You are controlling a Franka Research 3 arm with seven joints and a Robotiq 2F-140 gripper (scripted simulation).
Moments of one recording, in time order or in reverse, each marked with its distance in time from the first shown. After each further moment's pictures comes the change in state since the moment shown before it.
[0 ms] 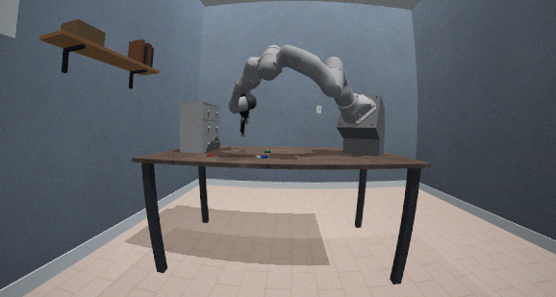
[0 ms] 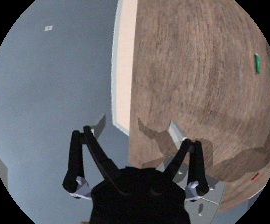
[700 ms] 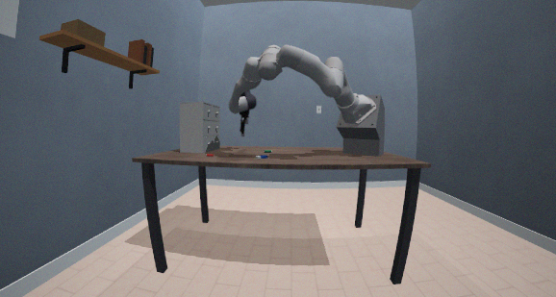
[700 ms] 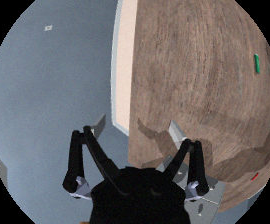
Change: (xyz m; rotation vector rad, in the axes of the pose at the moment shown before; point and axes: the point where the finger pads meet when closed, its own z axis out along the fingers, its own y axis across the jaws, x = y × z) arm 0.000 0.000 0.000 -0.004 0.001 -0.002
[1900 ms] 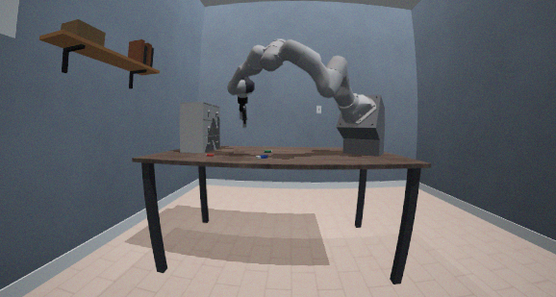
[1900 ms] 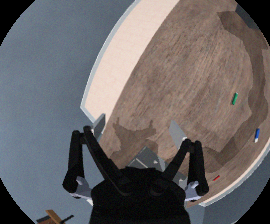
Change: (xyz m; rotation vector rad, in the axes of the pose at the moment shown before) arm -0.020 -0.026 -0.049 -0.256 -0.017 -0.395
